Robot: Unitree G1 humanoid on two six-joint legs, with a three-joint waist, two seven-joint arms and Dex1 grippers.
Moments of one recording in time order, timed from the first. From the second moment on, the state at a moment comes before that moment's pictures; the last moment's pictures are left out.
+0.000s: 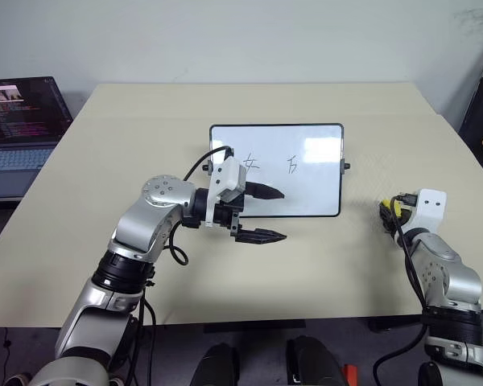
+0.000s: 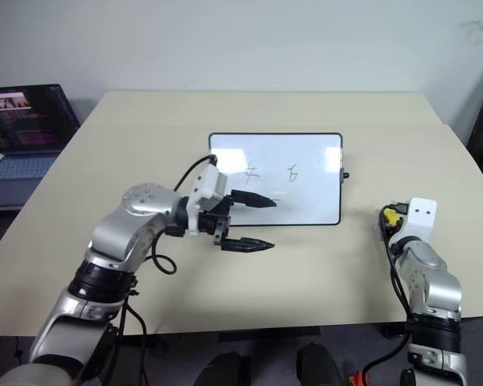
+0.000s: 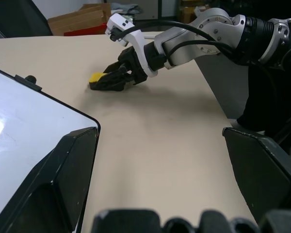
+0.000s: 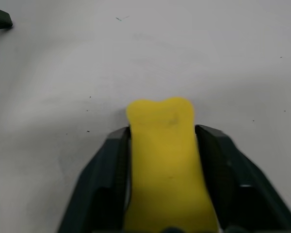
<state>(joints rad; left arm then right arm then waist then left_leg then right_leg) -0.67 0.52 -0.21 -0.04 -0.40 0.40 -1.27 -0.31 -0.35 -0.32 0.03 0.30 0.63 0.06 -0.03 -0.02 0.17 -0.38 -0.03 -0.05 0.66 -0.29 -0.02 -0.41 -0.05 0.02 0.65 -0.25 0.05</state>
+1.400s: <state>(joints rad) -0.65 0.55 -0.02 0.09 -0.18 0.52 -0.64 -0.74 -0.23 0.34 0.17 -0.16 0.21 0.23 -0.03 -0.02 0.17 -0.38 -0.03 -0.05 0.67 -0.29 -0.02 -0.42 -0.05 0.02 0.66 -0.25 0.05</state>
